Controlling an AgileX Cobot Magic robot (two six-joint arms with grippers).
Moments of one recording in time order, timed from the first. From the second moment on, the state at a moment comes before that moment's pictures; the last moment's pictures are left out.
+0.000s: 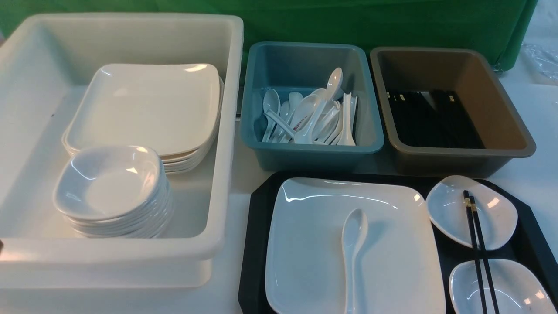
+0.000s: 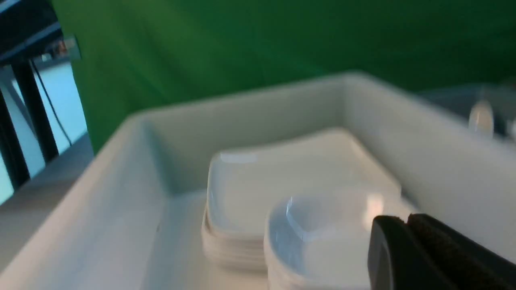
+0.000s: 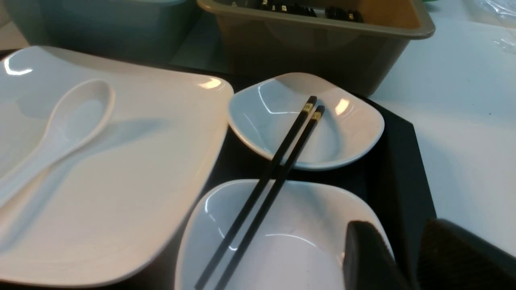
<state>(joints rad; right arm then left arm) 0.01 0.00 0.01 0.18 0.26 -0.25 -0.05 0.00 0.00 -0.06 -0.07 0.17</state>
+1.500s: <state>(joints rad) 0.16 0.52 -0.74 0.20 0.70 0.15 -0.05 0.82 -0.92 -0.42 1.03 0.11</state>
